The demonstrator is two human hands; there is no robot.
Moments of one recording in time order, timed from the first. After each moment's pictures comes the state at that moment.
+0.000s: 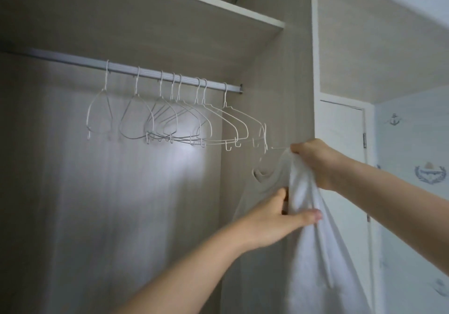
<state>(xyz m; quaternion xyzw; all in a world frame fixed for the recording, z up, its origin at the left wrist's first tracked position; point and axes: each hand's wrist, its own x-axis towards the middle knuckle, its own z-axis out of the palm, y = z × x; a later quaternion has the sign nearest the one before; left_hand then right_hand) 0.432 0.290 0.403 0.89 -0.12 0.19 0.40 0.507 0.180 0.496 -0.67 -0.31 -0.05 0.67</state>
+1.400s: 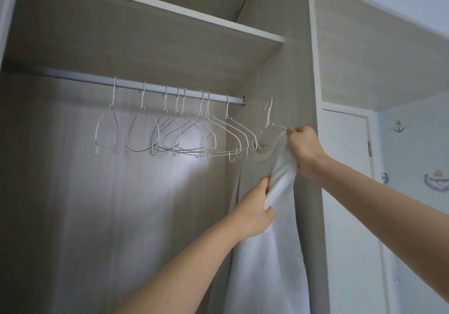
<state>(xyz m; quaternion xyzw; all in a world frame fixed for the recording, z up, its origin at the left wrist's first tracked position) 0.450 0.328 0.424 0.90 -0.06 0.32 0.29 0.548 0.224 0.534 -0.65 -0.32 -0.24 0.65</state>
